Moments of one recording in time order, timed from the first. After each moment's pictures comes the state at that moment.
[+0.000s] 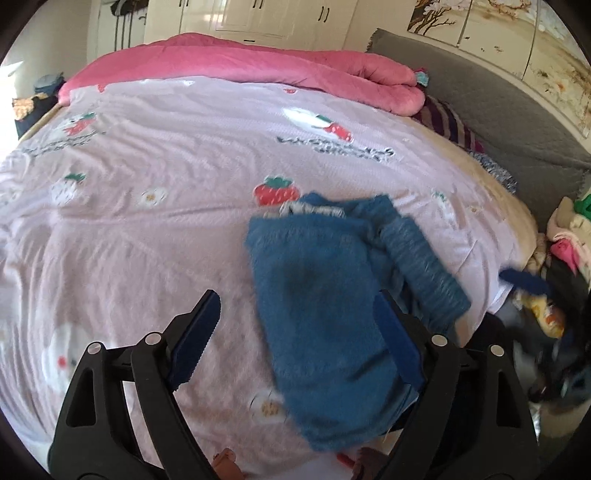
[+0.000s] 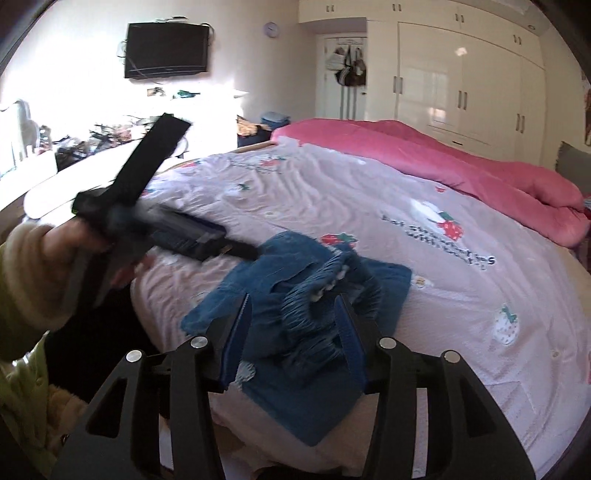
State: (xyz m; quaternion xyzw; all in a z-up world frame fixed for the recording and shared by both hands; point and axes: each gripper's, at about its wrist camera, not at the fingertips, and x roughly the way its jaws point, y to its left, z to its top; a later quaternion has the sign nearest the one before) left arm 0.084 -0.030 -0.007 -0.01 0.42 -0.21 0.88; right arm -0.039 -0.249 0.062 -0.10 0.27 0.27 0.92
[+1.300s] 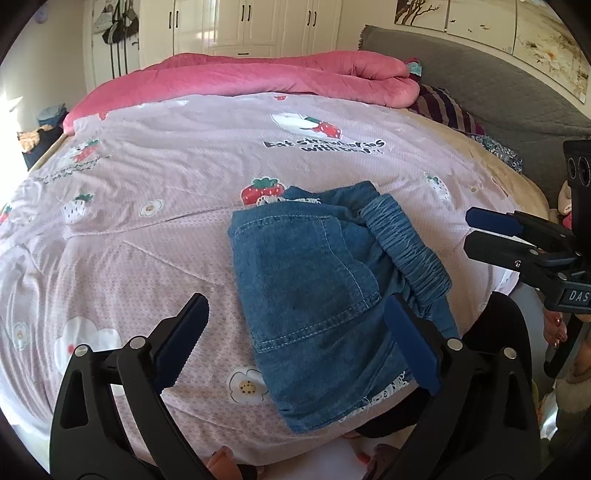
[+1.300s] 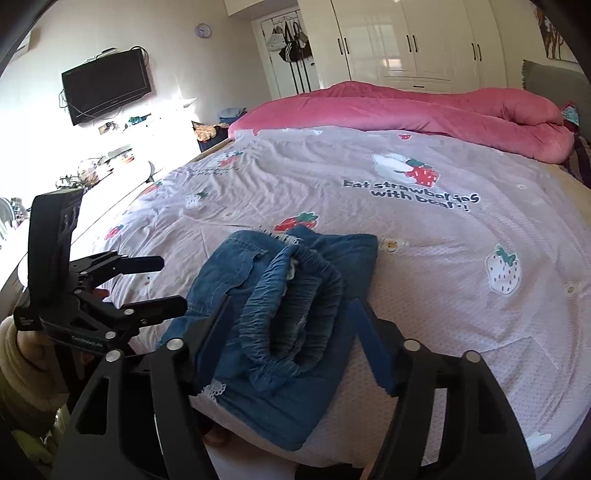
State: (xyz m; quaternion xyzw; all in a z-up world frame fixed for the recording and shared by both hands) left arm 0.055 -0.060 0.000 0.04 0.39 -0.20 0.90; right arm 0.003 -0.296 0.056 0.03 0.34 0.23 0.91
